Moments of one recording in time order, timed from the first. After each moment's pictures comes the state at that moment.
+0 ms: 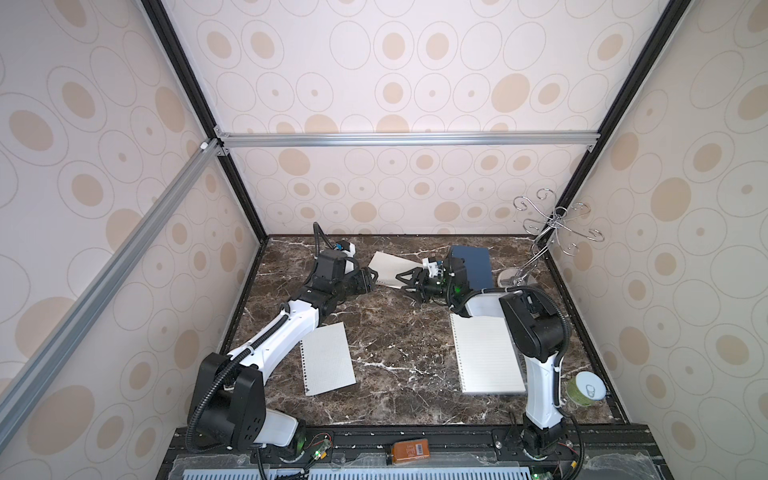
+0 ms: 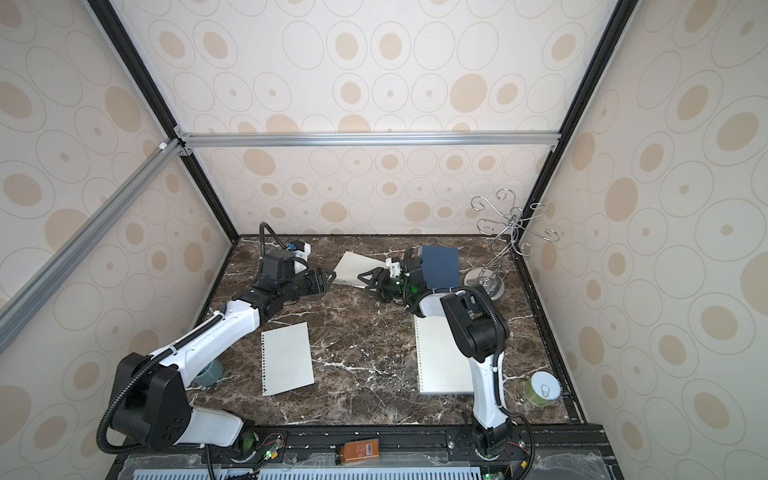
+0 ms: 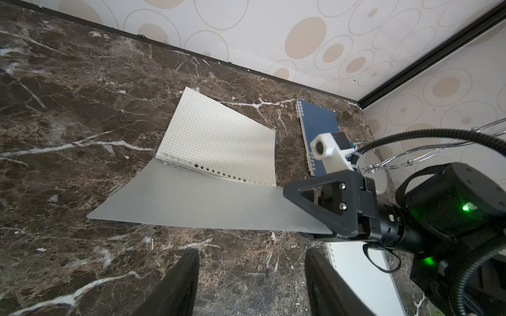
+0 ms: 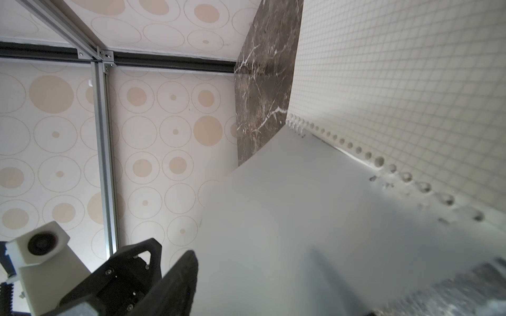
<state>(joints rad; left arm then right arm) -0.36 1.42 1.03 -0.18 0.18 -0.48 0.42 2.08 1.18 0.57 -0.72 1.26</state>
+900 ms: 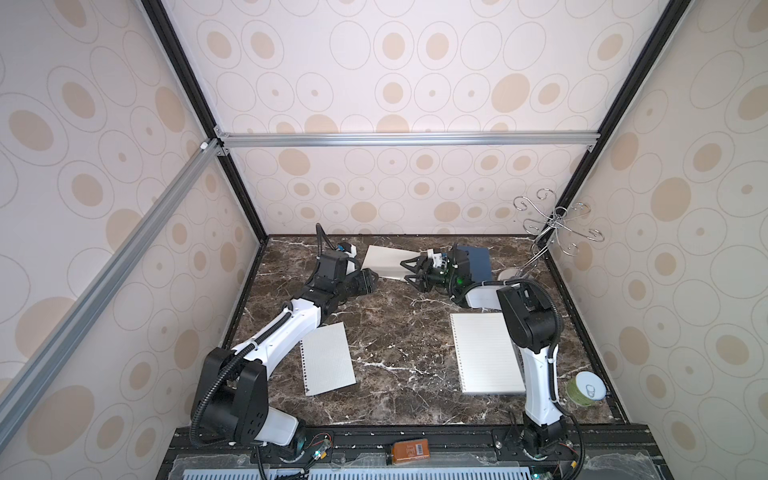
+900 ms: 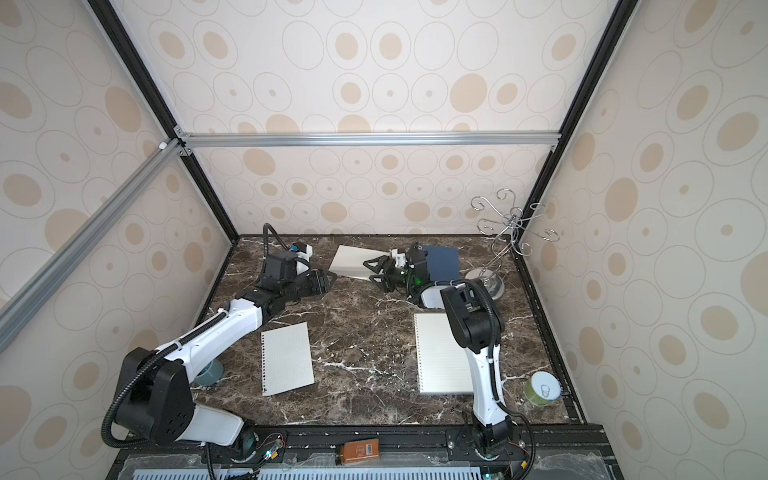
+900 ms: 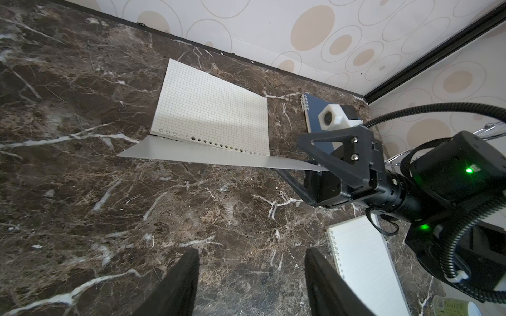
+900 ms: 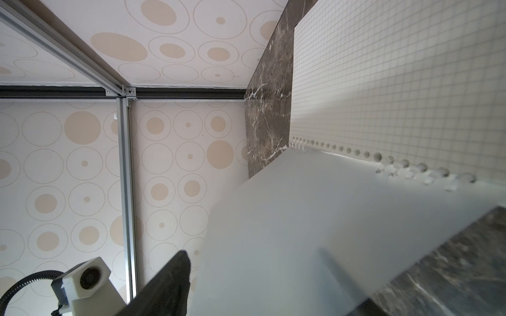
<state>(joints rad) -0.36 1.45 1.03 -0.18 0.18 -0.48 0.37 2.18 1.29 0.63 -0.75 1.35</state>
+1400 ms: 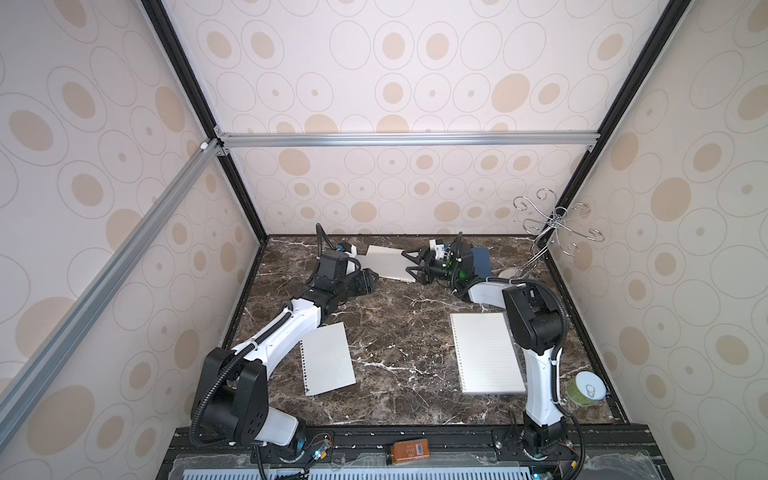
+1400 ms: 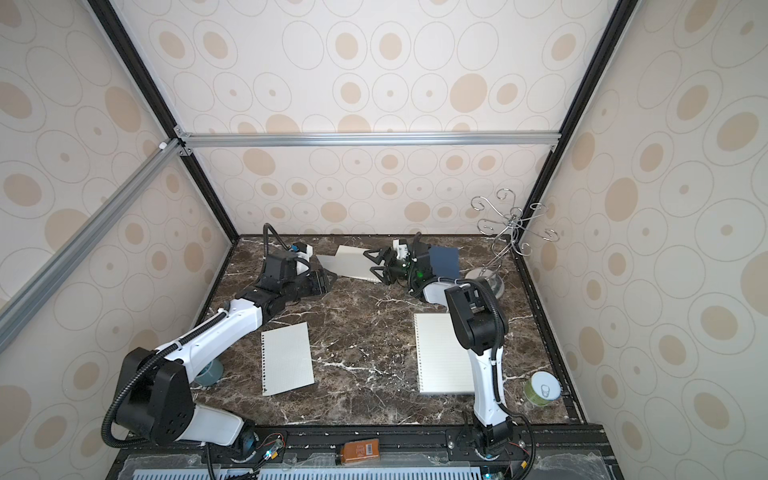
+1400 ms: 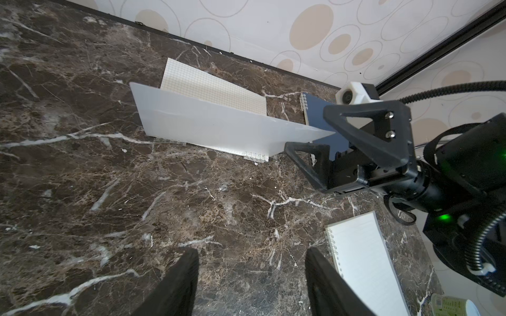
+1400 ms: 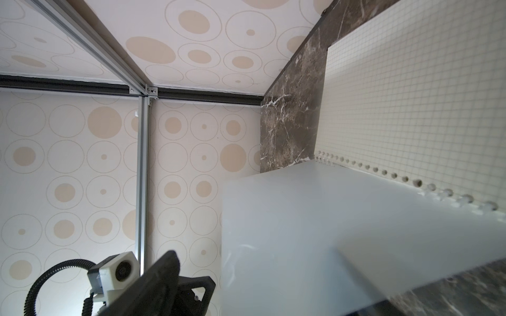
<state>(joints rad) -0.36 1.45 1.03 -0.18 0.19 -0.48 0.35 2.14 1.34 0.61 -0.76 1.32</state>
